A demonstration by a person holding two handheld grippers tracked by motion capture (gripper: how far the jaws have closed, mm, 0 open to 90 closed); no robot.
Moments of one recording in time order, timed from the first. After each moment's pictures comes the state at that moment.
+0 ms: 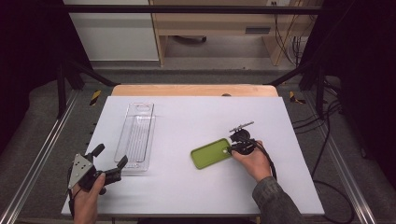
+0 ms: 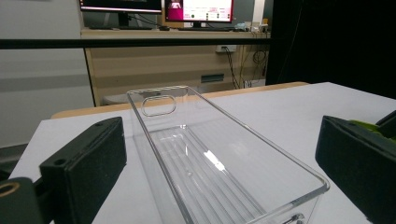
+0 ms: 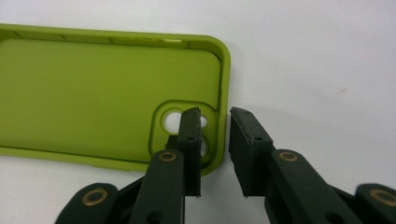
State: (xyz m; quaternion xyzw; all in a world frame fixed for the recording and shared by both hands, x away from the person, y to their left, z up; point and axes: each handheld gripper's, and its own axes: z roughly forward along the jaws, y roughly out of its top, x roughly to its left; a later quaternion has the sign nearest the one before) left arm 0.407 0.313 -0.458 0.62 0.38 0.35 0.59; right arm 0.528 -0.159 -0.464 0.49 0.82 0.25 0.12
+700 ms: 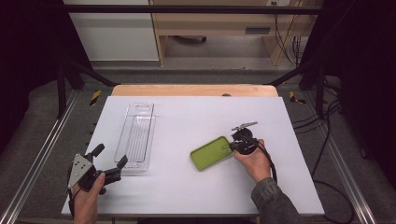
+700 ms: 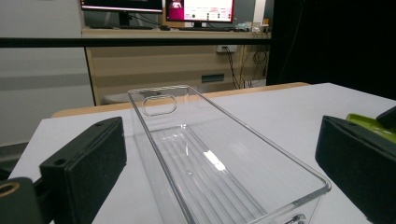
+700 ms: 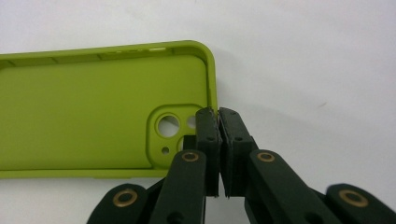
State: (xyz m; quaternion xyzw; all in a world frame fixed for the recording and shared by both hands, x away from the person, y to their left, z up) left arm 0.408 0.313 -0.458 0.62 0.38 0.35 0.59; right arm 0.523 -0.162 -0.456 0.50 0.81 0.28 0.15
